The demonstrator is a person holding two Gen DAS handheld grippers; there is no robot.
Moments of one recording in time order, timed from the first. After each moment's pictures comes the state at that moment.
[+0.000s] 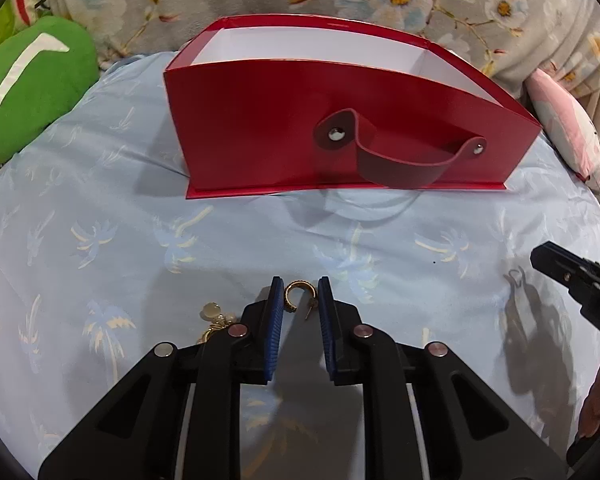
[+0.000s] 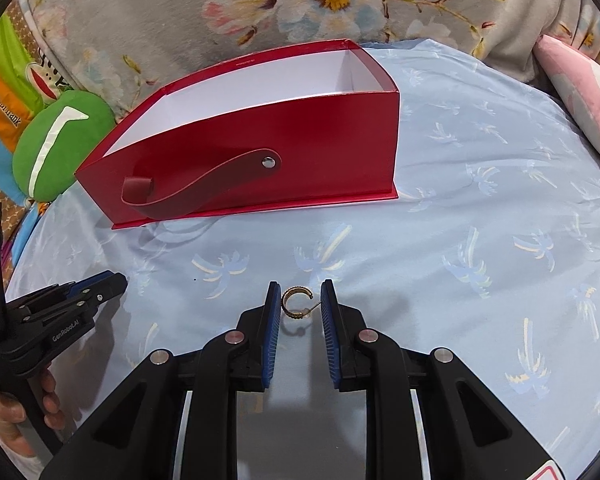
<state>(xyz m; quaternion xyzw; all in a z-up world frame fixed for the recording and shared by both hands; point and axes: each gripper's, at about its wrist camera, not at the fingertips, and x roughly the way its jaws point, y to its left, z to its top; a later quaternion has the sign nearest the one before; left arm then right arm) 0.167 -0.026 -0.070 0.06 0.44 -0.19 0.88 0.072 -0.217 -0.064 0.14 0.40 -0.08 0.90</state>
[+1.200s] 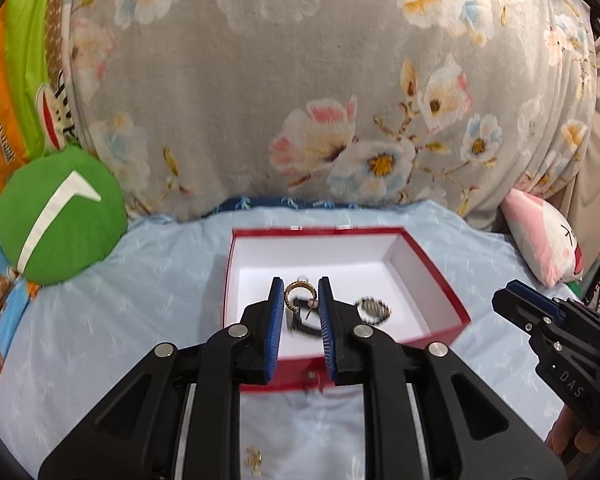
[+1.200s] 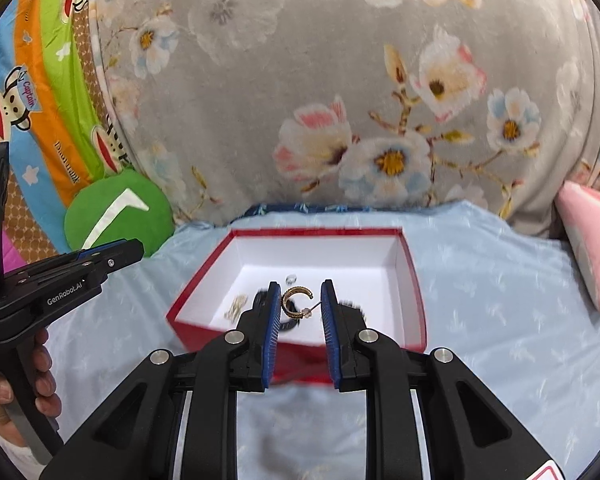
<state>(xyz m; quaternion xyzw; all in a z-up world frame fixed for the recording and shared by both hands) 0.175 -0.025 0.127 0.01 0.25 -0.19 0.95 0.086 -0.193 0.103 0.07 0.22 -0.03 0.97</state>
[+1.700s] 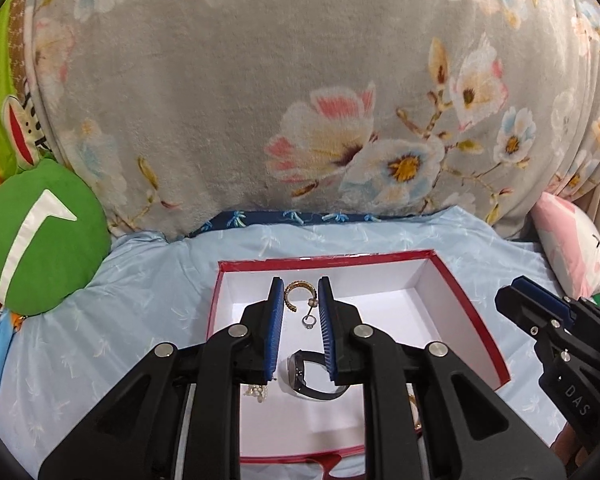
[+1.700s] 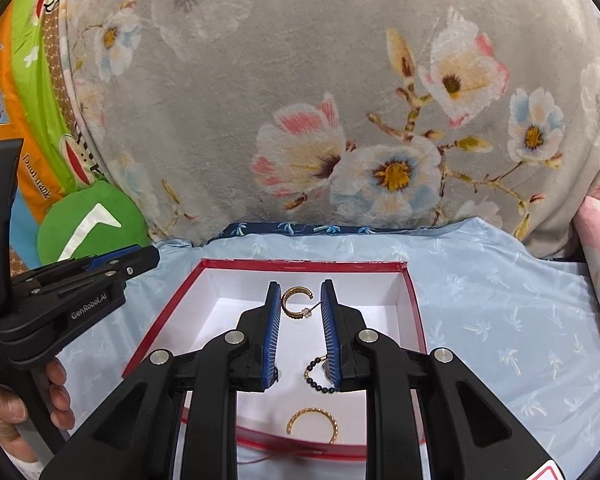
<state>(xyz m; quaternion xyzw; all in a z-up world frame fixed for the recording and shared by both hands) 0.280 -0.075 0.112 0.03 0.28 -0.18 0.94 0.188 -0.227 0.099 0.07 0.23 -0.04 0.97</state>
